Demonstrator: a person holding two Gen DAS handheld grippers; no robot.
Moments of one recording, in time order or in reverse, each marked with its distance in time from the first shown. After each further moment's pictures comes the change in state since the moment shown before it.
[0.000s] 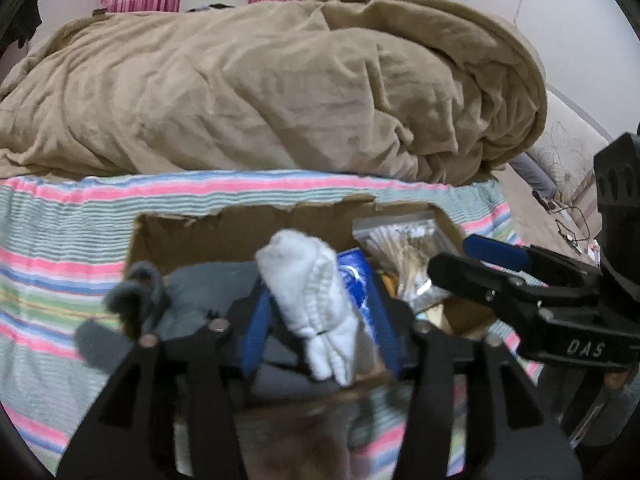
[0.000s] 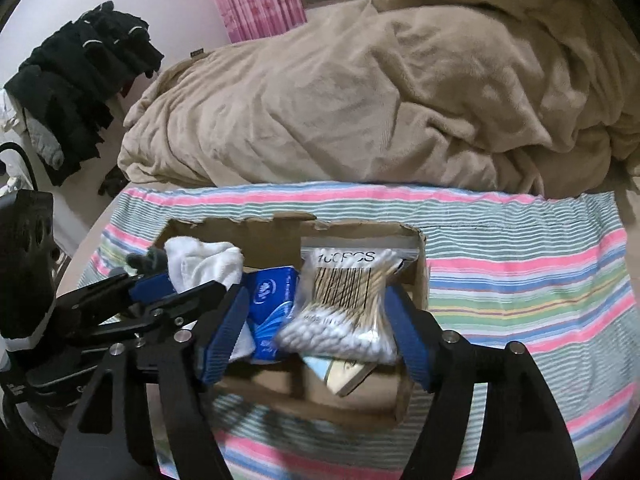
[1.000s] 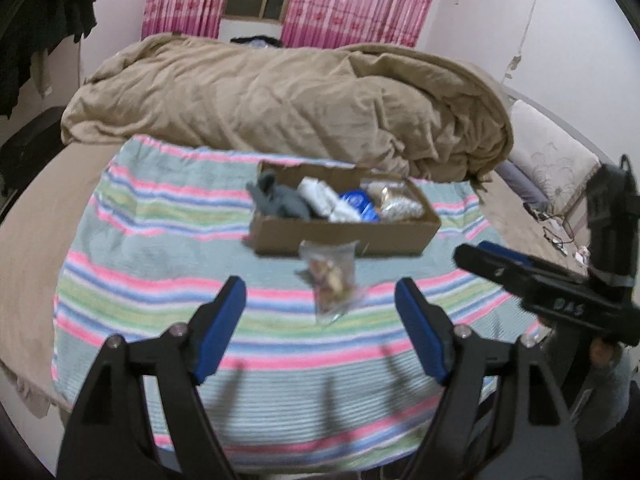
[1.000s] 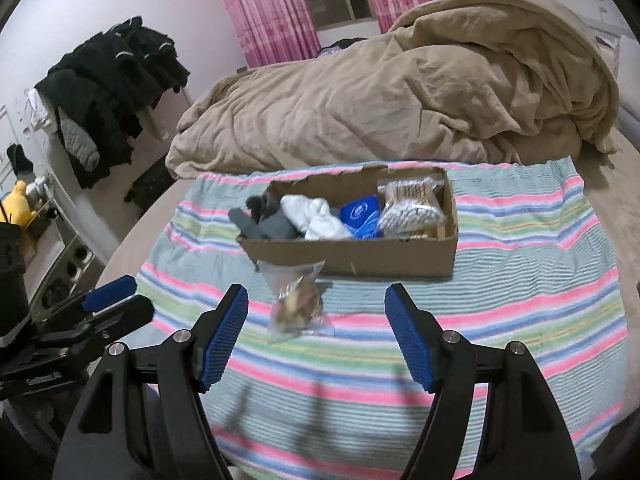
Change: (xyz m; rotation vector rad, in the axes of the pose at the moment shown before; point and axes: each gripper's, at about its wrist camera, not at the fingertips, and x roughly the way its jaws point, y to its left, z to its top) left arm -0.192 0.015 -0.115 -0.069 -0.085 0.073; right arm -0.117 0.083 -0.090 0.007 -0.069 0.039
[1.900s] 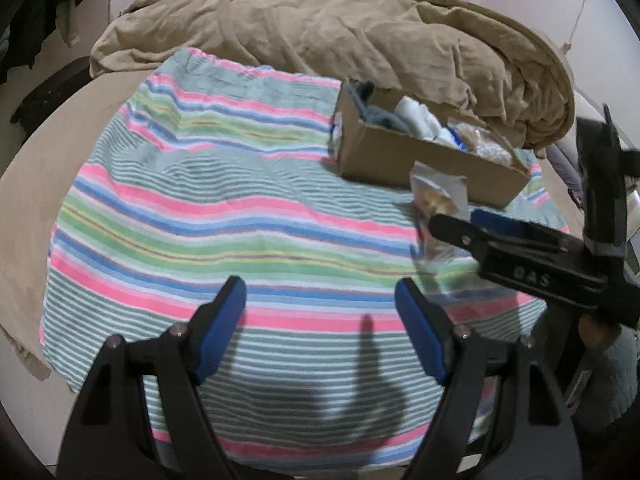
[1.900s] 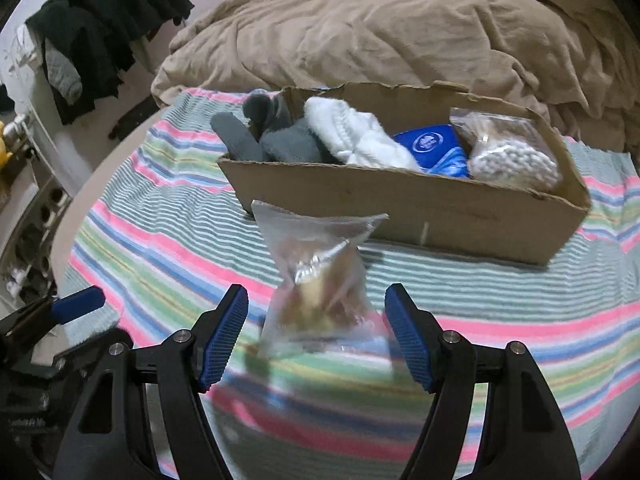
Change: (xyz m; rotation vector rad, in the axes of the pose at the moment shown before) left arm 0.062 0.070 -0.041 -0.081 0.146 0.107; right arm 0.135 0.036 -0.024 -0.114 0.180 -0.057
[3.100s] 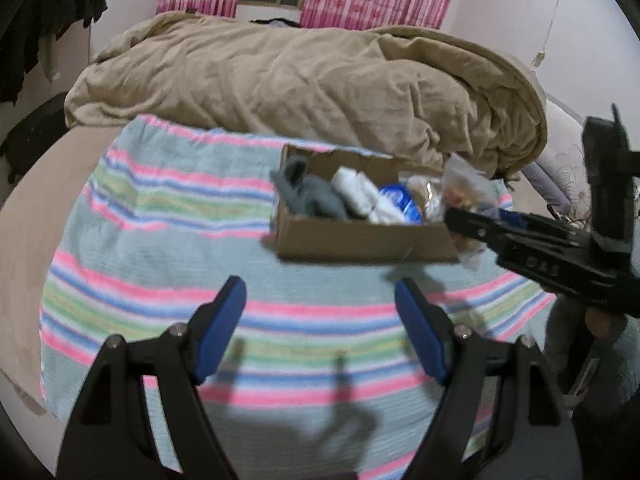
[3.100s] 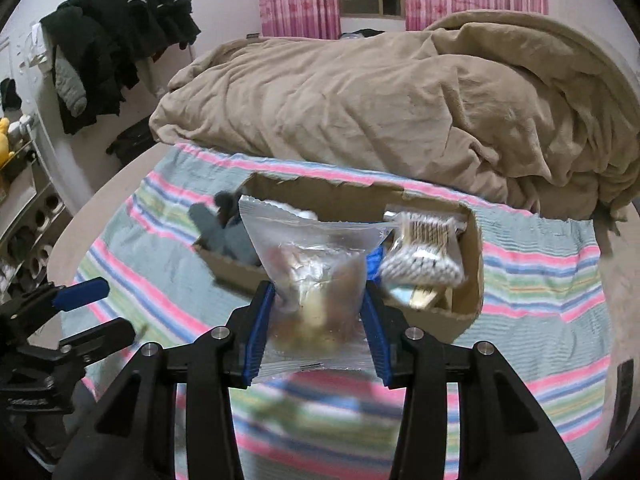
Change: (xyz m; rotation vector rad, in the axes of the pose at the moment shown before) left arm -0.020 -0.055 0.057 0.060 -0.122 -0.066; right arm -0.063 -0.042 0.050 -0.067 -0.122 -0.043
